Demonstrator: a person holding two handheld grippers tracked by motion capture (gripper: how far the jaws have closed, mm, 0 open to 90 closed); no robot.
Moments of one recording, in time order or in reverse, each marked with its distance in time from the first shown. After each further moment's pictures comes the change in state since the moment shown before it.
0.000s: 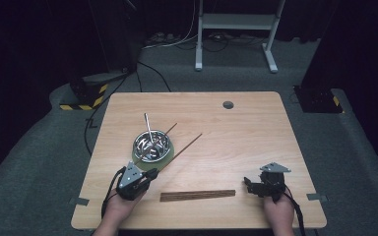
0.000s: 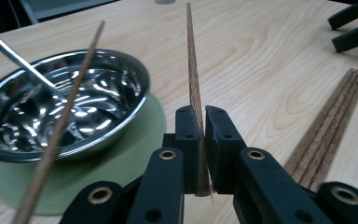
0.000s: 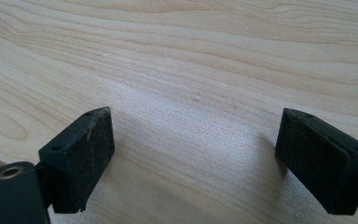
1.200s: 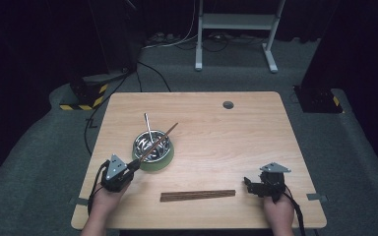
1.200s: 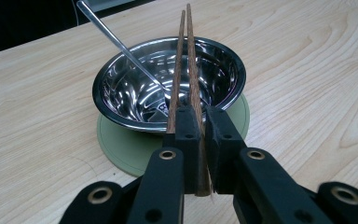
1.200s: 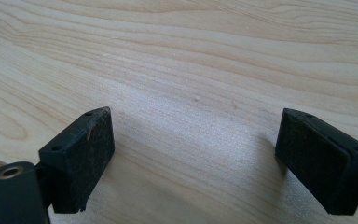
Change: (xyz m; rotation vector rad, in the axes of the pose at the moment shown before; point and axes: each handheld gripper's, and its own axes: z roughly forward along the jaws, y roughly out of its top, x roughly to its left) left arm 0.043 0.012 -0.008 -0.030 0.162 0.050; right arm 0.000 0.000 0.000 -0.004 -0.003 -0.005
